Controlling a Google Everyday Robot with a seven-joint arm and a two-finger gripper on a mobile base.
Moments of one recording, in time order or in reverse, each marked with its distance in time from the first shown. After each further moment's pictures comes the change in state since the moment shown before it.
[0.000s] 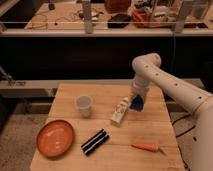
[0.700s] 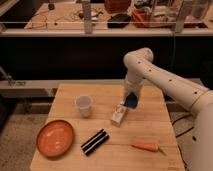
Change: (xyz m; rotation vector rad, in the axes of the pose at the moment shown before) arm -0.007 -0.041 -0.028 -0.011 0.021 -0.035
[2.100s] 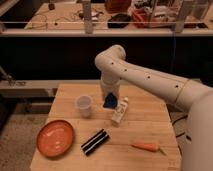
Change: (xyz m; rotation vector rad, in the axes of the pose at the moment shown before) arm -0.030 -0.118 -0.028 -0.009 0.058 -0.138
